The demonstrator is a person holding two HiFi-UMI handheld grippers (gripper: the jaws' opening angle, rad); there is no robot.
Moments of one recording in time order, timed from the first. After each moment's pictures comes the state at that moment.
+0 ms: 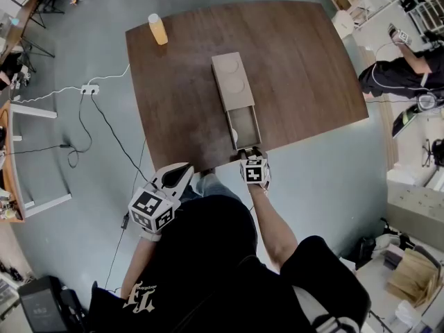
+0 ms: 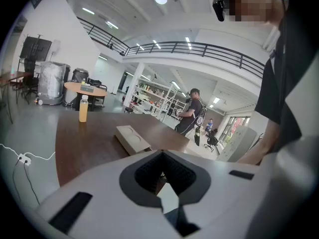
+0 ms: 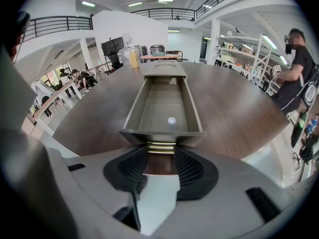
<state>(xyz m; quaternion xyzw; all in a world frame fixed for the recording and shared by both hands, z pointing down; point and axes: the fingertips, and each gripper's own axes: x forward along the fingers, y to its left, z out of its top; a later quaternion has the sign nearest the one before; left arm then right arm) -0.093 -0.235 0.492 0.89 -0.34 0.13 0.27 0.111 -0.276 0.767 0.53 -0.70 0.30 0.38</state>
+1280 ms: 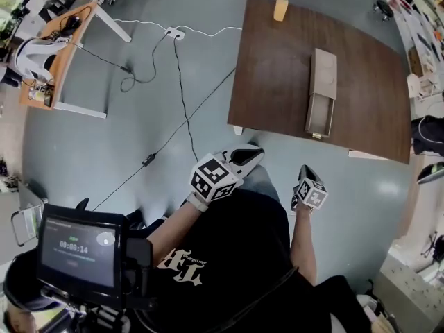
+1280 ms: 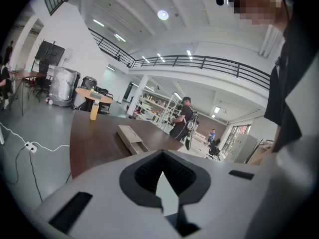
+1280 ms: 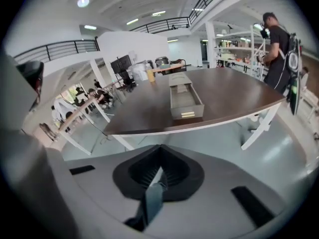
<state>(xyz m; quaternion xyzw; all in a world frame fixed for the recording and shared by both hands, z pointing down) -0.120 -0.066 0.478 0.89 -0.37 0.06 0.26 0.091 -0.108 0.700 0.50 -0.75 0.32 0.28</state>
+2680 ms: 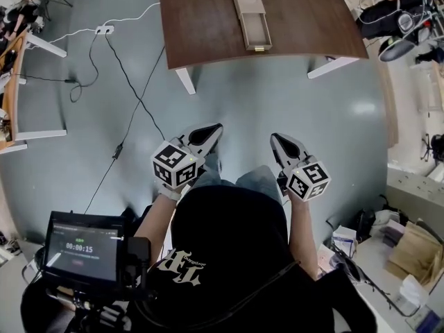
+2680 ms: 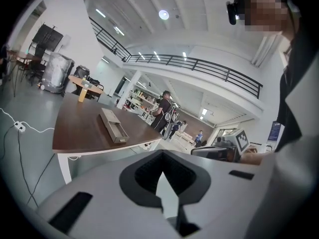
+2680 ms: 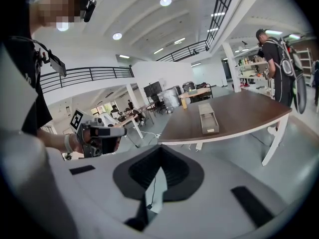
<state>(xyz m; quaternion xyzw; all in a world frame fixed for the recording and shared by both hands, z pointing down) -0.057 0.112 0.493 0.90 -0.32 0.04 0.29 0.087 0.124 0.501 0.40 -0.87 0.25 0.14</state>
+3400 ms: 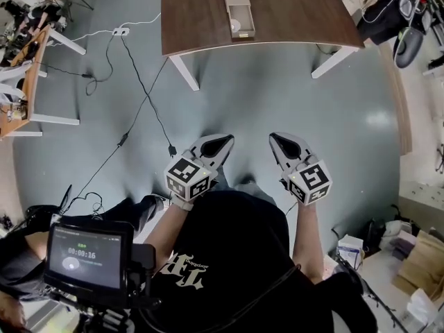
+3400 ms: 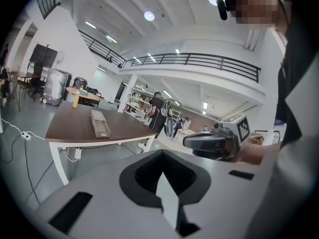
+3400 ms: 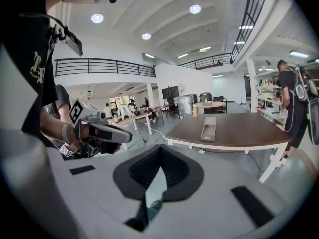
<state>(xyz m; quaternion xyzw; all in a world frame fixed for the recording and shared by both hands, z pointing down) 0.102 0.267 0.481 0.90 -0.35 0.06 0.24 0.197 0.251 0.472 0.33 -0.92 0.13 0.16</state>
